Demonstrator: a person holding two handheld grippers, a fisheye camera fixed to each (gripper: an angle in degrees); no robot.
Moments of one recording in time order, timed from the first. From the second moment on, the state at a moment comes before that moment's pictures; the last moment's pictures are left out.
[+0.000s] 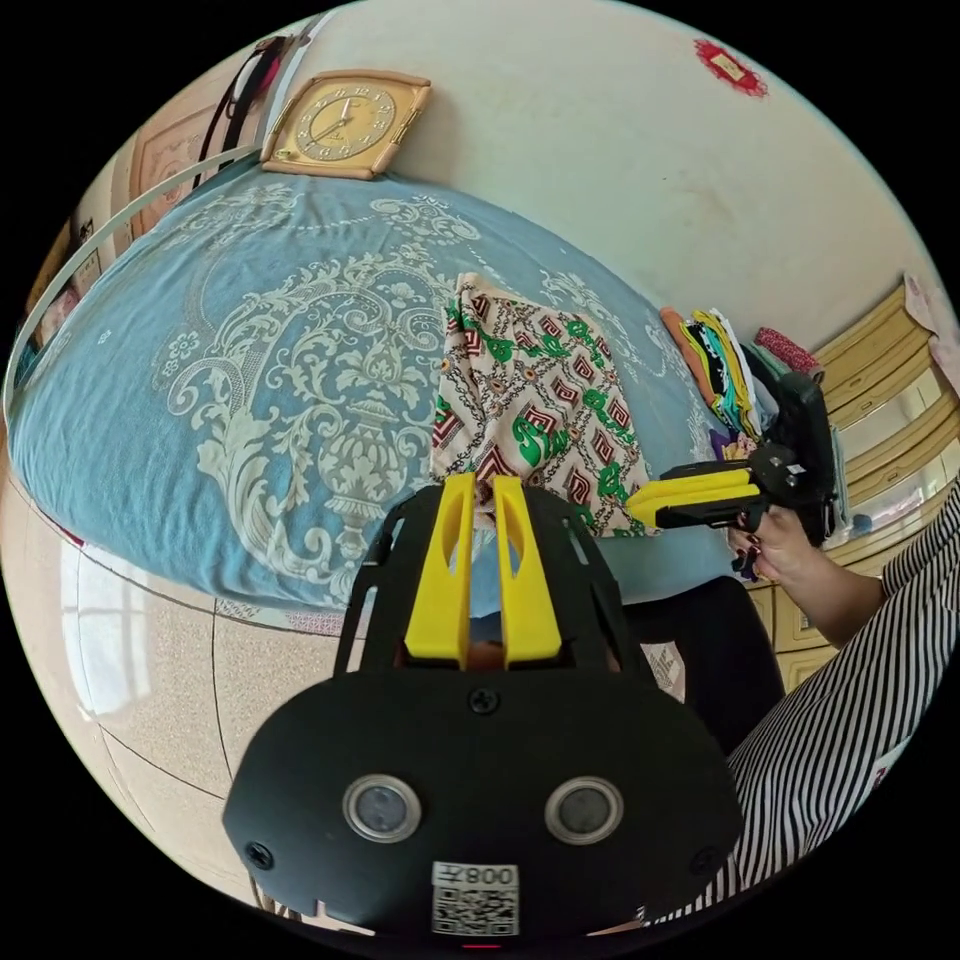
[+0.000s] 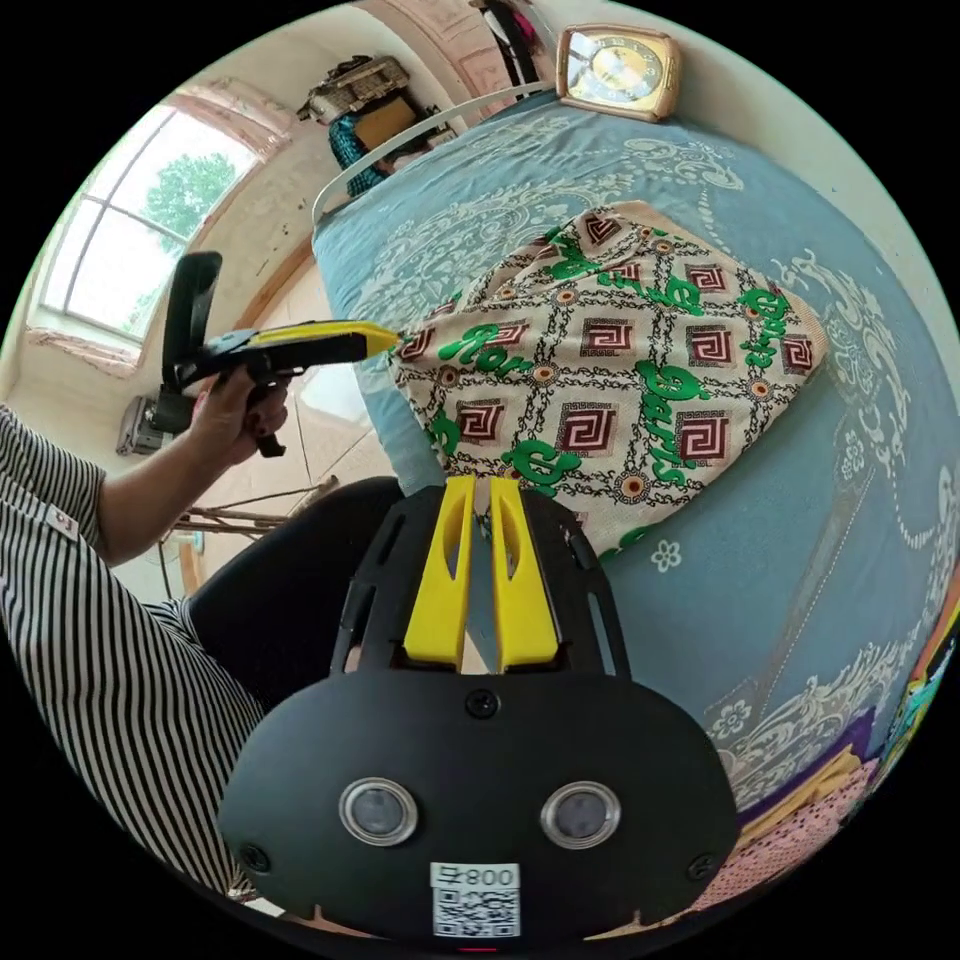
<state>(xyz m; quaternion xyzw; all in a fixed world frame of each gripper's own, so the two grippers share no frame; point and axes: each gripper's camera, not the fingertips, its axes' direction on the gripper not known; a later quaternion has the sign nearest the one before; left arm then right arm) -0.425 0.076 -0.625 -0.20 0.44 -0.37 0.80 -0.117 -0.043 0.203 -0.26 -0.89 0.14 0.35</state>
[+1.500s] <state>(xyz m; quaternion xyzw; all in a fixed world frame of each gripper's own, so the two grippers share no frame) -0.395 0.056 -0.644 -0.20 0.47 -0.35 0.78 -0.069 -0.010 0.014 -0.21 -0.81 0.00 0.55</state>
